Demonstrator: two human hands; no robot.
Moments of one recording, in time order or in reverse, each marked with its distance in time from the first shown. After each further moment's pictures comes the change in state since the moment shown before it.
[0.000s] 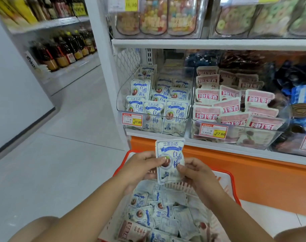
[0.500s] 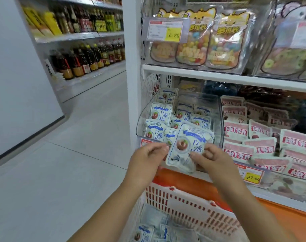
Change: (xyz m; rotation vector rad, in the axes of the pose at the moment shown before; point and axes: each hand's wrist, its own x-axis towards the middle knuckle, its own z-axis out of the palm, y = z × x) left_hand 0.028 0.062 -0.046 0.051 0.372 0.353; right_hand 0.052 -0.109 0.057 -0.350 0.085 -0.253
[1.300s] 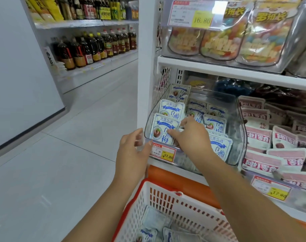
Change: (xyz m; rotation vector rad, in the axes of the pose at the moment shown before) left_hand 0.053 -0.024 -0.044 0.220 0.321 0.067; right_hand 0.123 -0.017 0.088 -0.774 0.091 0.003
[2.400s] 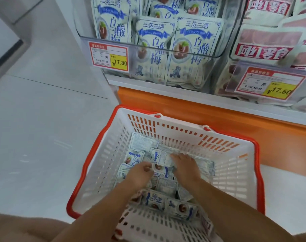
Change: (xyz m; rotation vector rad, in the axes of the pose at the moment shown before) left_hand -0.177 -0.199 0.114 0.413 -0.800 -0.676; right_hand -0.169 0.322 0.186 -0.524 -0.612 -0.031
